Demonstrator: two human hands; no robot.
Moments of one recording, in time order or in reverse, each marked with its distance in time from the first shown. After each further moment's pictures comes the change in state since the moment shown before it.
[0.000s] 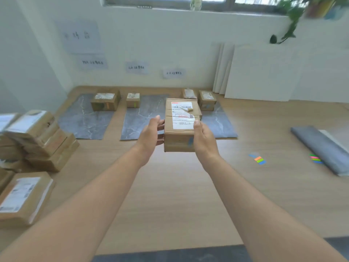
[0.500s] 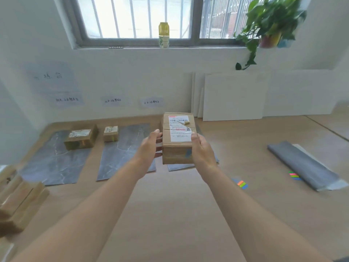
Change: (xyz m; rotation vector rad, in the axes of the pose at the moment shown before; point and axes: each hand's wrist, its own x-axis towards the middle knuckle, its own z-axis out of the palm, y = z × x) left_hand 0.079 0.070 0.088 0.054 -0.071 0.023; right_hand 0.096 -0.035 -0.081 0.034 0.091 0.009
